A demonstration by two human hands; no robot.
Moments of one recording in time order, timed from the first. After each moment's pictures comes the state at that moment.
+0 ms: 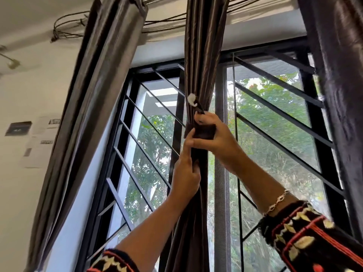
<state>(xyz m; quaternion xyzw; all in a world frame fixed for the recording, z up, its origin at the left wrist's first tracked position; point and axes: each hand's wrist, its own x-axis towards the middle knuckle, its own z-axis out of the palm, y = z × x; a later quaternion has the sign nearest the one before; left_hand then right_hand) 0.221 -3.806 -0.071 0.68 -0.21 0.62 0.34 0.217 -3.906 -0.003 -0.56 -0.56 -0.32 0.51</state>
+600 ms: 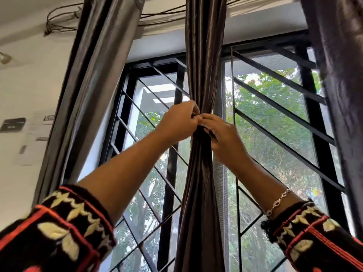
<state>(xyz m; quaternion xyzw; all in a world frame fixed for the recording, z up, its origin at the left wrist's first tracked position) 0.154 -3.804 0.019 0.81 -0.10 0.56 0.14 0.230 -3.914 -0.007 -0.59 -0.49 -0.57 0.28</state>
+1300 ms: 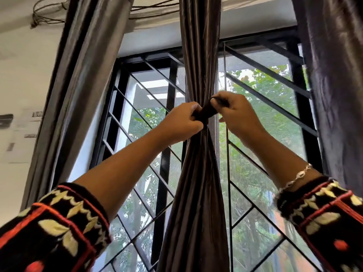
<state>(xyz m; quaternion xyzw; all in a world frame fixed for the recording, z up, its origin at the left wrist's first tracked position) 0.160 -3.816 0.010 0.81 -0.23 0.49 0.23 0.203 -3.952 0.022 -0.62 -0.46 -0.49 0.41</state>
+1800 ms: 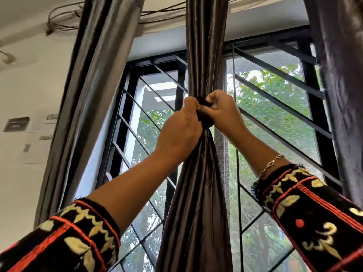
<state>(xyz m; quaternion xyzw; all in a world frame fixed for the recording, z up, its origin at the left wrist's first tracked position) 0.166 -3.809 -0.011 0.71 -0.13 0.69 0.07 0.227 -3.909 0.039 -0.58 -0.49 -0.46 0.47</state>
